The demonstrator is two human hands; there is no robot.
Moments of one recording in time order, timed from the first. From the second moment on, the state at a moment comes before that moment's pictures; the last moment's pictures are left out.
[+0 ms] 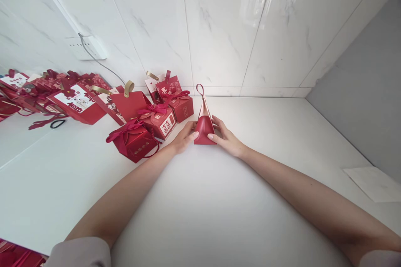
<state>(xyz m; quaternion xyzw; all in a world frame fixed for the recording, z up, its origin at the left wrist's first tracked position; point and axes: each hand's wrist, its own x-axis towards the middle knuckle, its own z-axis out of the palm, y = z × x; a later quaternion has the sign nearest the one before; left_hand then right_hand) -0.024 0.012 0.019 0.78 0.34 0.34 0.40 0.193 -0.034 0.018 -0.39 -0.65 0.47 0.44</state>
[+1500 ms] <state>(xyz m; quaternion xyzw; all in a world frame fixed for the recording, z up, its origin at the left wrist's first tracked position) 0.015 -0.023 0.042 0.80 0.32 0.47 0.19 0.182 -0.045 0.017 -0.40 -0.73 0.27 0.48</state>
